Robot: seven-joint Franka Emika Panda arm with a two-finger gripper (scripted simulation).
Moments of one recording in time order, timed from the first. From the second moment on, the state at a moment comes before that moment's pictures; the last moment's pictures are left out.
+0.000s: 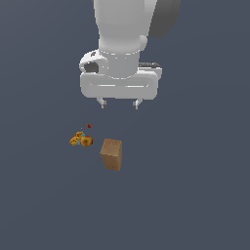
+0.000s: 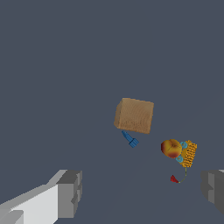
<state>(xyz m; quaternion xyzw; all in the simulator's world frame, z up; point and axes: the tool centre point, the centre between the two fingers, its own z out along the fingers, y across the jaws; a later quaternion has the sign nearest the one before) 0.013 -0.016 0.337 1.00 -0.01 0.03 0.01</state>
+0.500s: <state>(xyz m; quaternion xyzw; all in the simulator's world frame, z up) 0.030 -0.025 0.301 1.00 -0.03 0.02 0.01</state>
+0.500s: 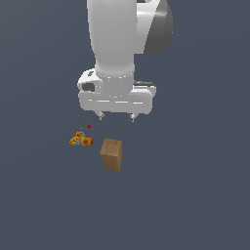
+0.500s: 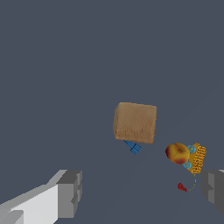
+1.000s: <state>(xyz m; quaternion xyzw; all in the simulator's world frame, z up) 0.054 -0.045 0.226 1.00 -0.08 0.01 0.00</state>
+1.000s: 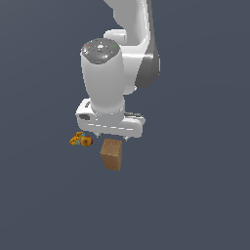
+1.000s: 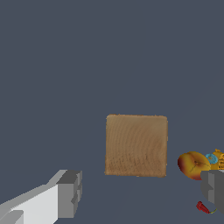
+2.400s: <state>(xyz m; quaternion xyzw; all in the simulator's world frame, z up) 0.061 -0.054 0.144 1.00 -0.10 0.00 0.00</state>
